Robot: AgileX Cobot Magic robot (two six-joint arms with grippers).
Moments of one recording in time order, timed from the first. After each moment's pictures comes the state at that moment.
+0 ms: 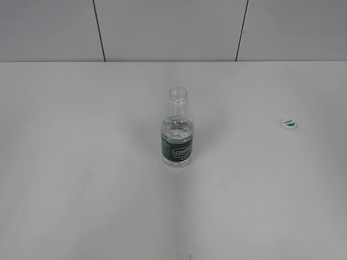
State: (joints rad) left arm -0.14 -0.01 -0.52 0.01 1.07 0.05; right arm 0.07 0.84 -0.96 0.03 0.80 -0.21
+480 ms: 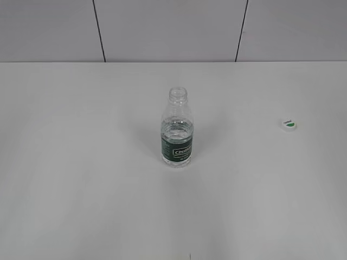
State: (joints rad) left arm -0.14 -0.01 -0.52 0.01 1.07 0.05; right arm 0.07 0.27 -0.72 0.01 0.82 -0.21
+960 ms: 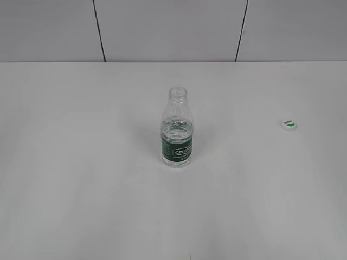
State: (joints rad) left arm -0.14 -0.01 -0.52 0.01 1.07 0.05; right arm 0.07 0.04 -0.67 0.03 1.04 -0.22
